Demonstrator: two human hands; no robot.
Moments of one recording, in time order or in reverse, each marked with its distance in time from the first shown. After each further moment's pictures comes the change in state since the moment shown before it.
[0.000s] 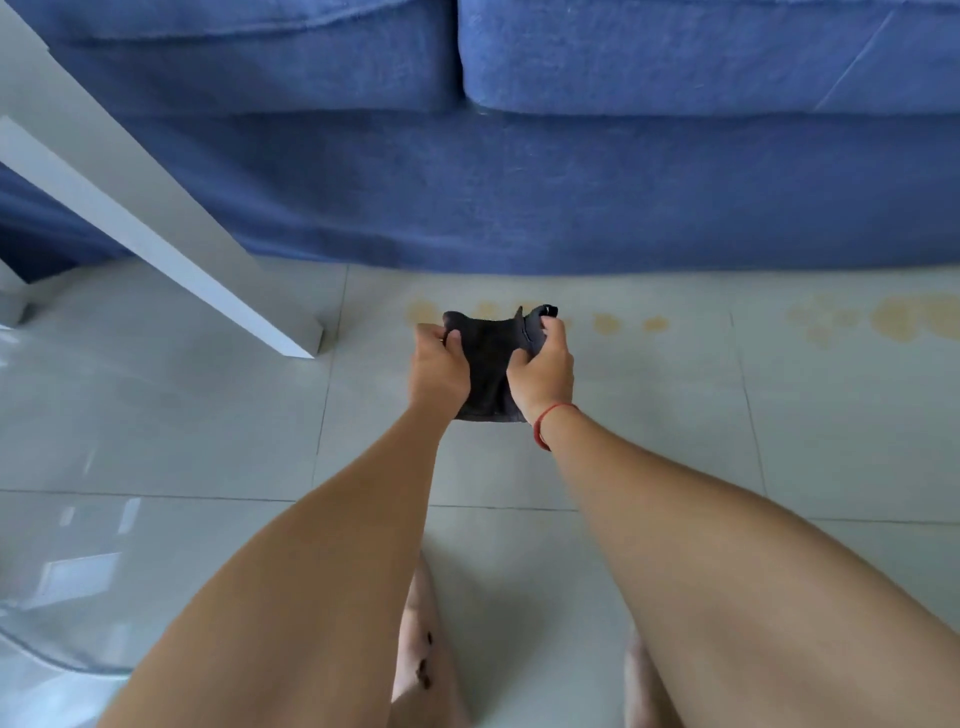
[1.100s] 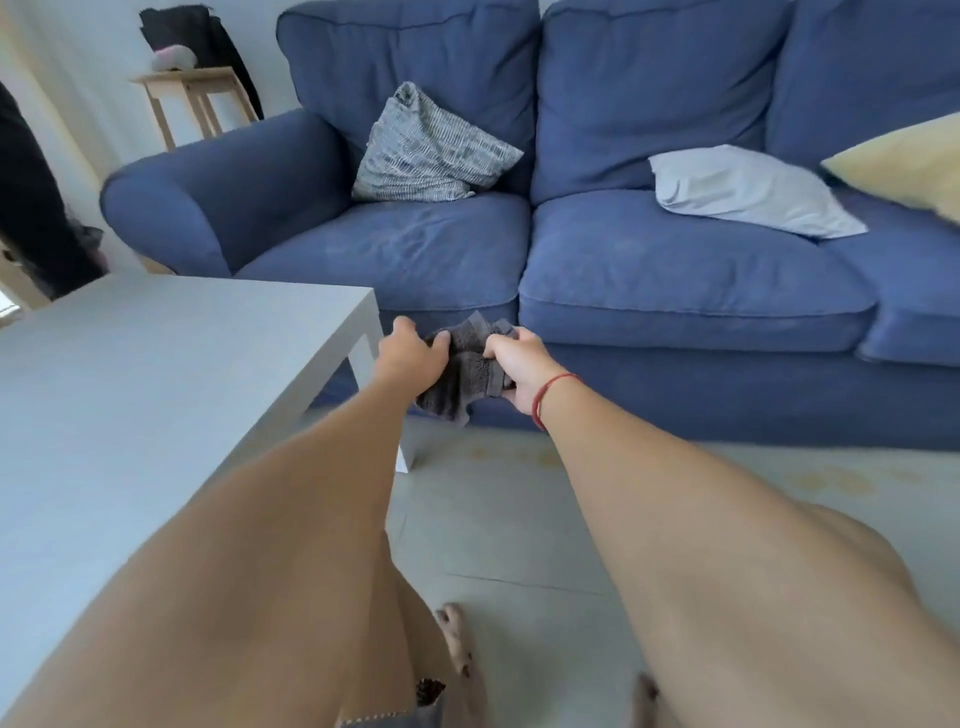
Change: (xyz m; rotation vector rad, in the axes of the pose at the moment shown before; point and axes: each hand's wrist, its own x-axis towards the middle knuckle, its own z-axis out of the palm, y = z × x) left_hand -0.218 0.126 -0.245 0.159 0.298 0.340; right_hand -0.222 -0.223 -0.133 0.535 -0.455 -0.163
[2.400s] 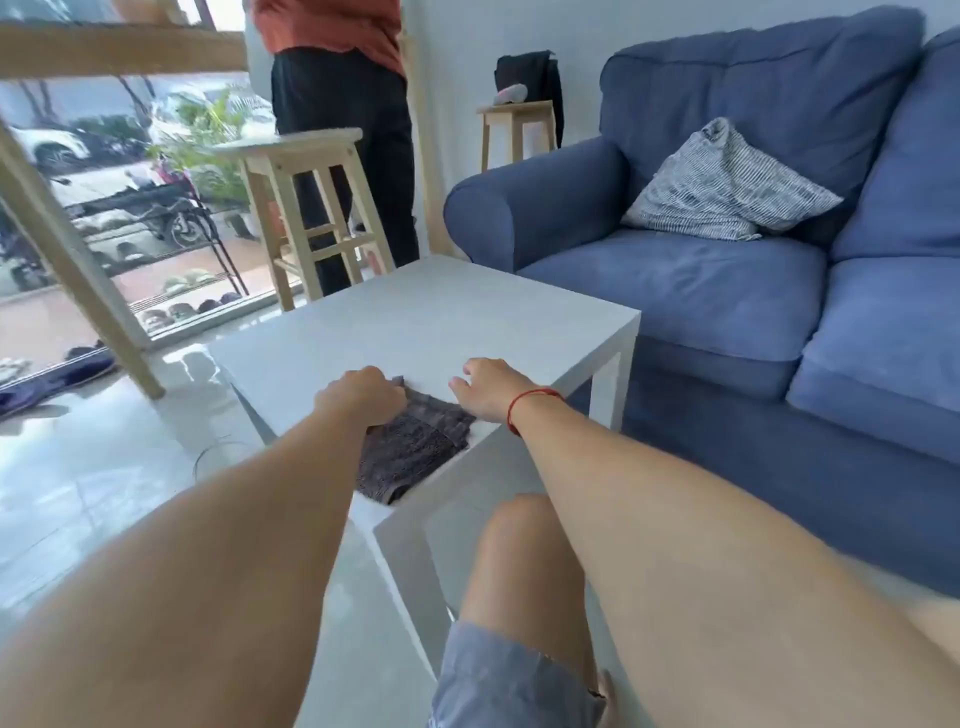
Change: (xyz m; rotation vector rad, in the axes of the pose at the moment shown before) left_hand -0.098 -0.202 -0.235 0.553 0.126 -0.534; right_hand -0.091 0.037 0.259 -1.297 -0.648 -0.598
